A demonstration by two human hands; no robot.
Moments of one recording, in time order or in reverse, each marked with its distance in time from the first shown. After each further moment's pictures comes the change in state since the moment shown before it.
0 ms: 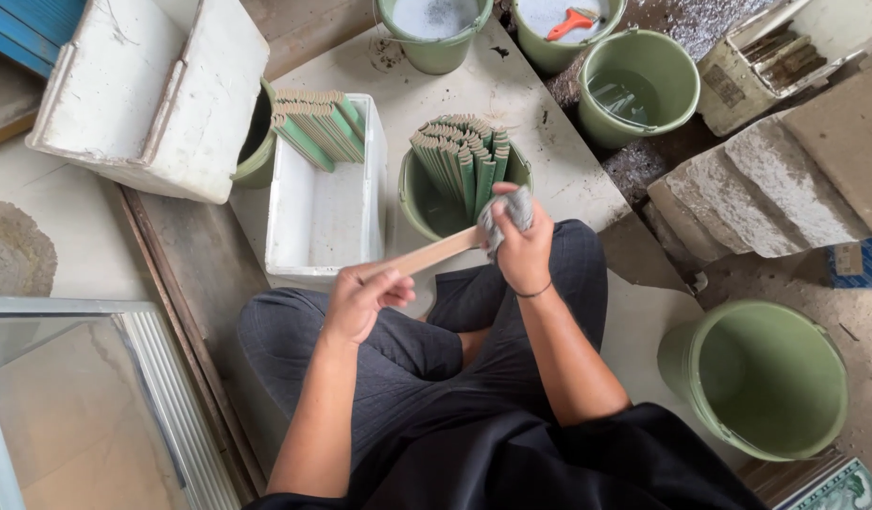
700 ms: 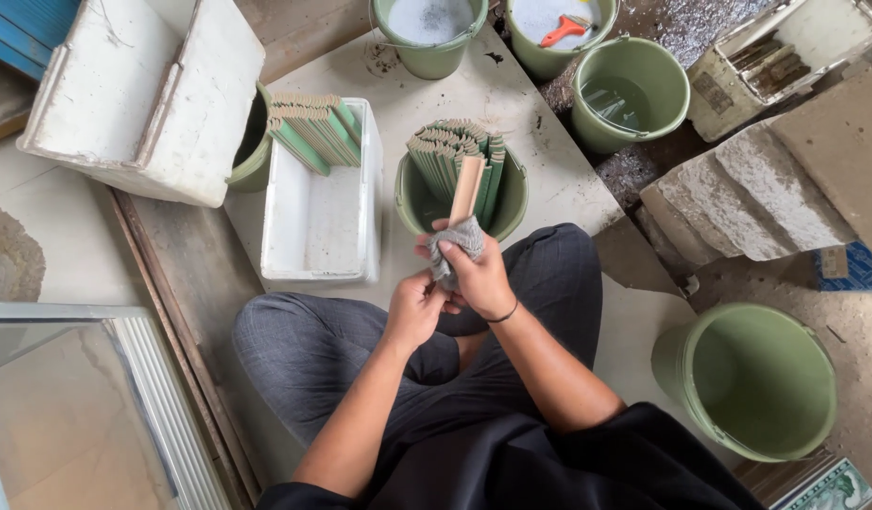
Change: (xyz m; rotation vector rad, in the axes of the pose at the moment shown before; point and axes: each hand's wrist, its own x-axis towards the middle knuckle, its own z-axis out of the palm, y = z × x) left_hand -0.004 -0.020 0.079 0.296 -0.098 0.001; right_hand -0.033 -0.027 0.048 0.172 -0.167 0.222
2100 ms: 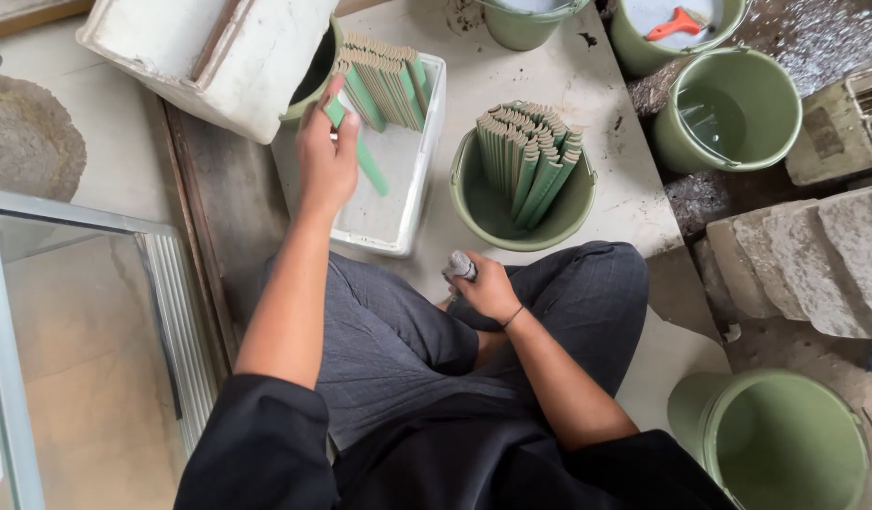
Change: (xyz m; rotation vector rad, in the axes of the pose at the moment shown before) left_hand 0.106 0.059 -0.194 0.681 0.552 0.570; right_hand 0.005 0.146 -0.032 -0.826 -0.362 0.201
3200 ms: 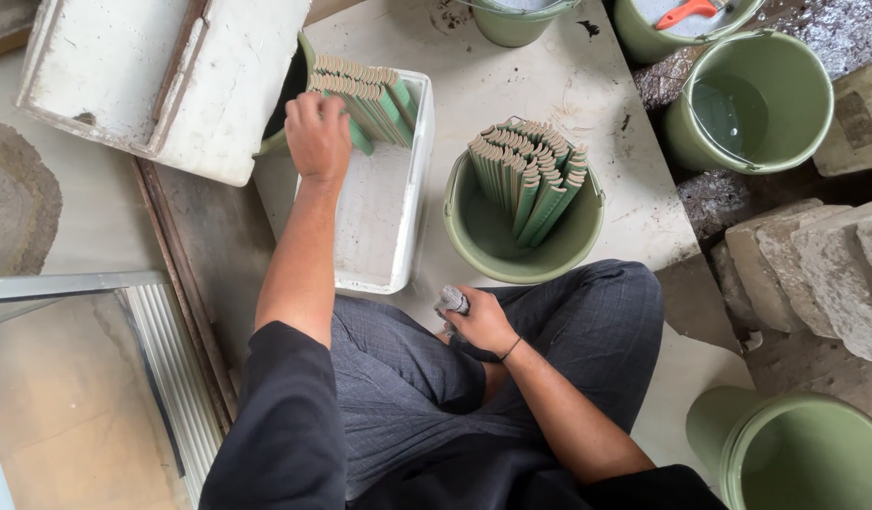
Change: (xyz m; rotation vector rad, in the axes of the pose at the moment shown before) left_hand 0.081 -0.165 0.090 0.923 0.248 0.426; right_hand 0.024 -0.001 0.008 0.091 -0.123 0.252
